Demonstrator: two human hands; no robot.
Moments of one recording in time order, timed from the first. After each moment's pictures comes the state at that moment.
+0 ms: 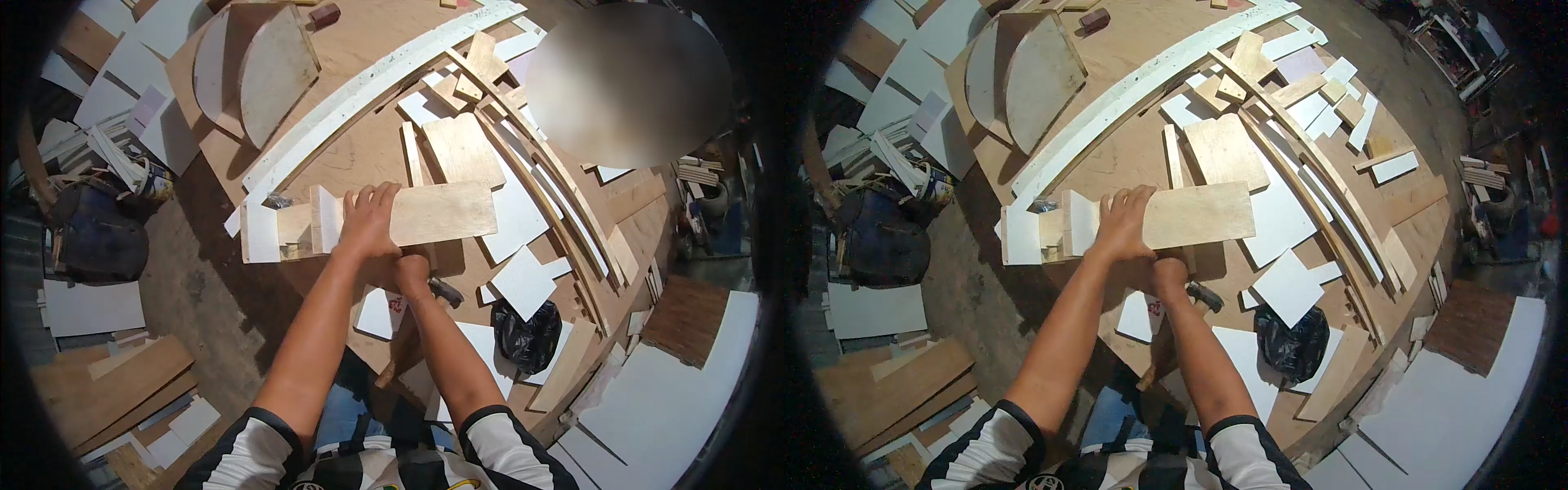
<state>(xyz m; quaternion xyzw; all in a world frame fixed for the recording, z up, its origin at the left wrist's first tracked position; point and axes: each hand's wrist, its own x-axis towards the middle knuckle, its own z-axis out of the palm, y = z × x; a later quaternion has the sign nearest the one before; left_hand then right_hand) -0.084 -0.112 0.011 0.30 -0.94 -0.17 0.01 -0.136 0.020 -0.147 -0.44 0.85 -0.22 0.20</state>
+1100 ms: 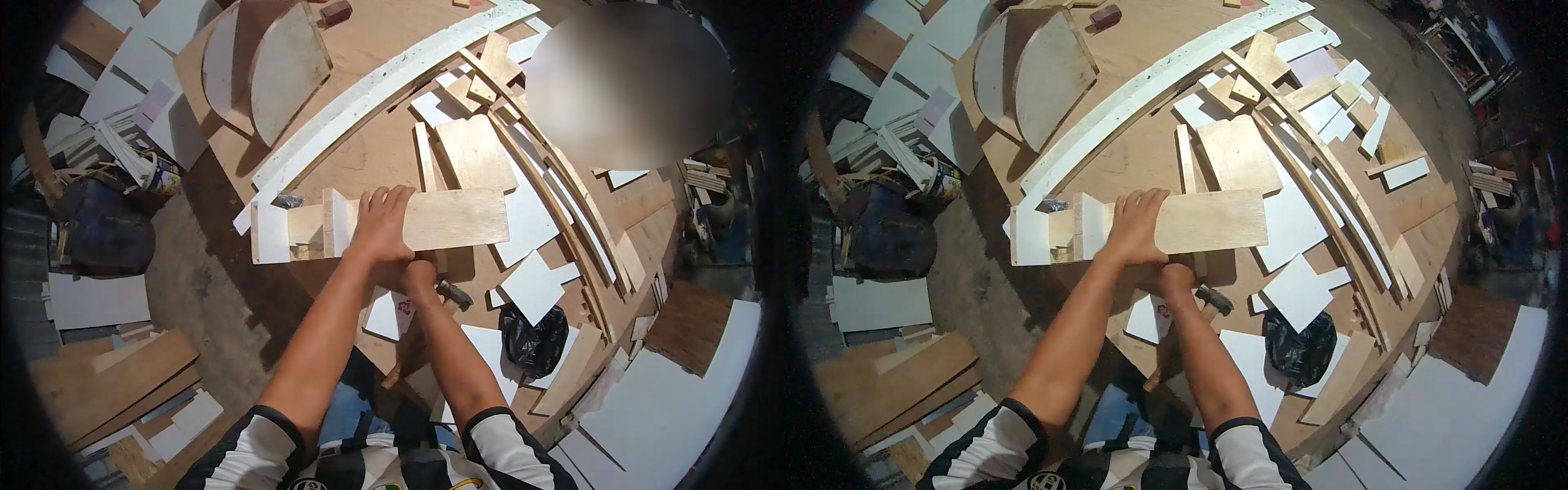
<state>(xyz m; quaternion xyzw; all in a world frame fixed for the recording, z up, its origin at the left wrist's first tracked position) -0.083 -0.116 0.006 0.28 -0.94 -0.20 0.05 -0.124 0.019 -0.177 -0.35 0.85 -0.31 0.23</state>
